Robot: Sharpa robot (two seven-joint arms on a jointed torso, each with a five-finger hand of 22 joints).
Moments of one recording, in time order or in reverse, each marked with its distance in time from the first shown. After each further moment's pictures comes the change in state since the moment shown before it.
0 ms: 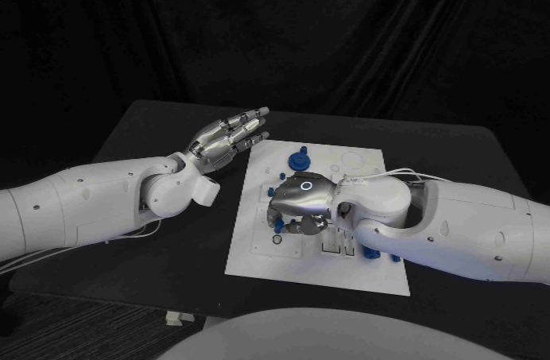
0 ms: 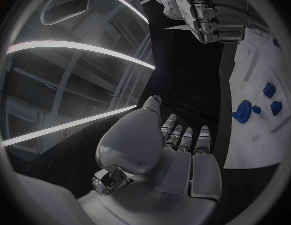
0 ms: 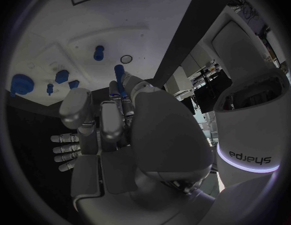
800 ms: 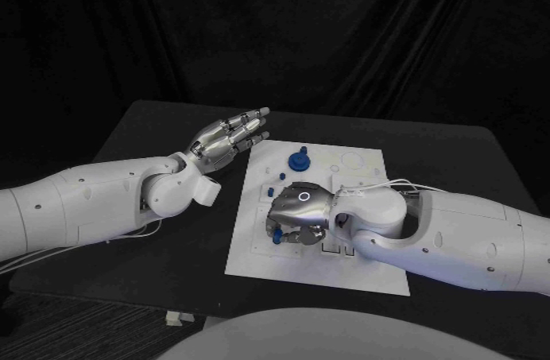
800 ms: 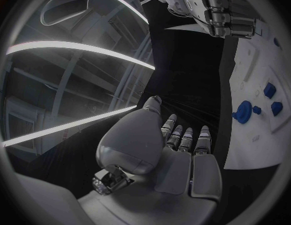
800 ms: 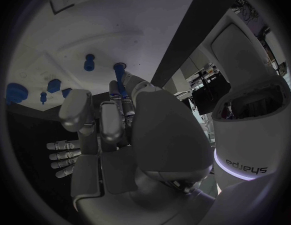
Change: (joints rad) left arm -0.001 0.003 0.000 -0.003 0.000 -0.001 -0.001; left_hand -0.002 0.002 0.000 0.000 0.000 0.000 0.000 0.004 0.000 0.000 0.000 0.000 0.000 0.000 0.000 0.000 0.001 0.000 0.000 0.000 0.000 0.002; right arm -0.044 0.007 0.000 -0.007 -0.036 -0.014 0.013; right_hand -0.011 -0.011 0.013 -0.007 0.005 0.007 -0.007 -0.005 -0.001 0.017 -0.002 -0.010 0.002 0.000 0.000 0.010 0.013 0.000 0.003 -0.003 0.022 0.001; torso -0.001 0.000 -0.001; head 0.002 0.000
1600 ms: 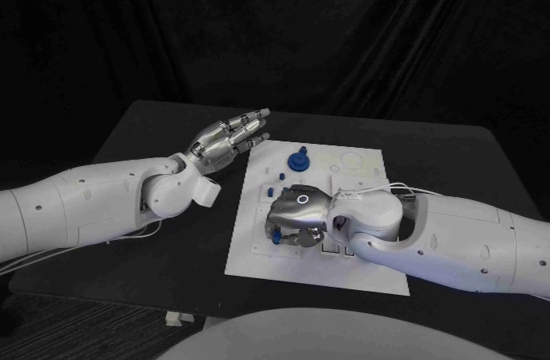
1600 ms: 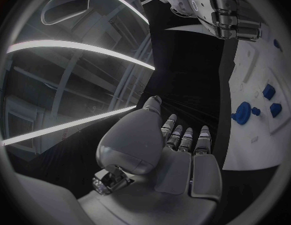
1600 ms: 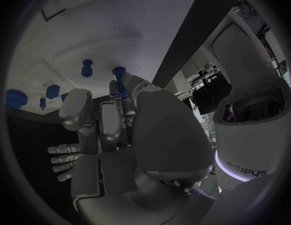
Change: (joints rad) left arm -0.003 0.004 0.000 -0.005 0.000 0.010 -0.002; left_hand 0.000 0.000 0.000 0.000 0.000 0.000 0.000 0.000 0.000 0.000 0.000 0.000 0.000 0.000 0.001 0.000 -0.001 0.000 0.000 0.000 0.000 0.002; right arm -0.021 0.011 0.004 -0.020 -0.003 -0.001 -0.006; right_hand -0.004 -0.004 0.011 -0.011 0.005 -0.006 0.005 -0.015 -0.002 0.004 -0.002 0.004 0.000 0.000 0.000 0.000 -0.014 0.000 0.000 0.000 -0.017 0.000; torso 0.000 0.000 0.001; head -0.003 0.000
